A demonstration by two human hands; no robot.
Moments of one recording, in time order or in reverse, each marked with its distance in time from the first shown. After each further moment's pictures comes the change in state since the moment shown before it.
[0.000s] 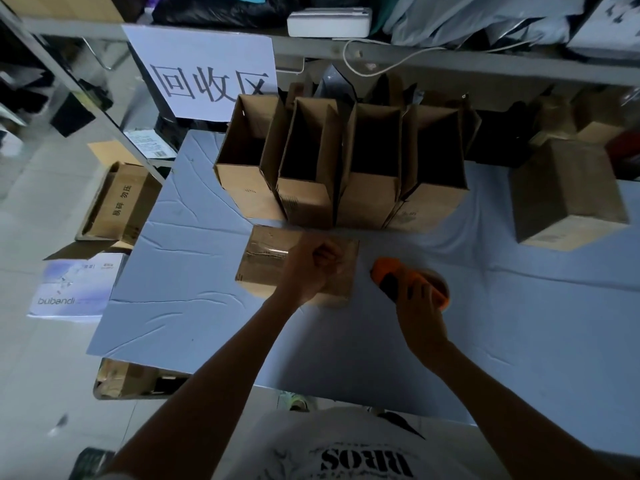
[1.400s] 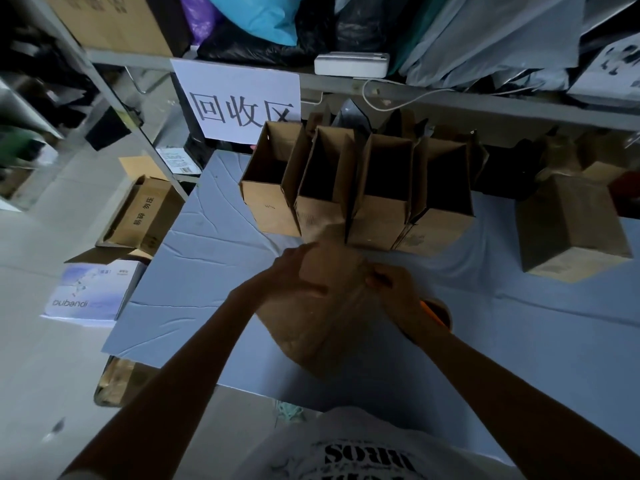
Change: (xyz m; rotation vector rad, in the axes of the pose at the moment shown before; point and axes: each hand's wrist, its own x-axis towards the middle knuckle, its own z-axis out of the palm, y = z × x) left_hand -0.001 0.004 -0.067 0.408 -0.342 -0.170; right_hand 0.050 -0.029 -0.071 1.242 -0.034 0.035
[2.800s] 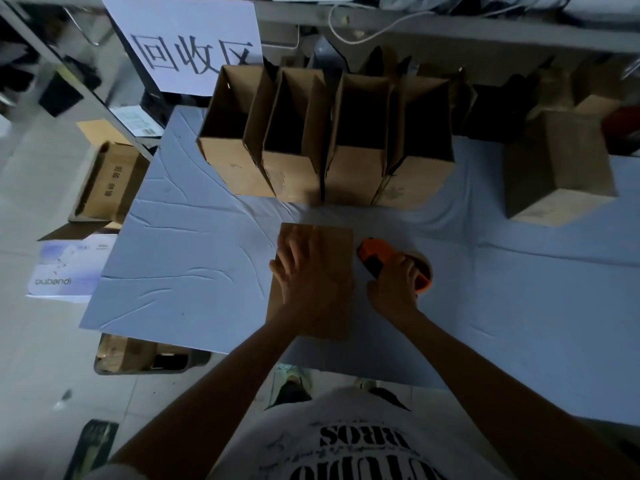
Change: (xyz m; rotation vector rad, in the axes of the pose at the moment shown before) left_hand -0.006 0.030 0.125 0.252 0.401 -0.096; right_hand -0.042 0.047 0.003 -0.643 0.016 0.359
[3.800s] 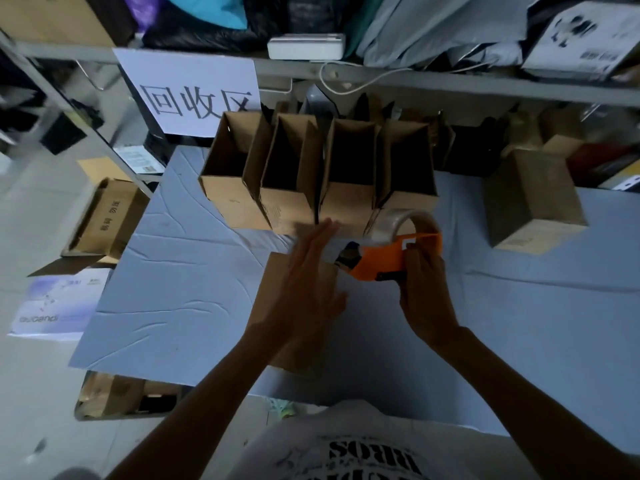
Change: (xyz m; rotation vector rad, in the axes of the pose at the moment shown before) left_hand -0.005 0.015 -0.070 -0.454 0.107 0.497; right_hand -0.022 0.016 -0.078 0.146 0.562 -0.552
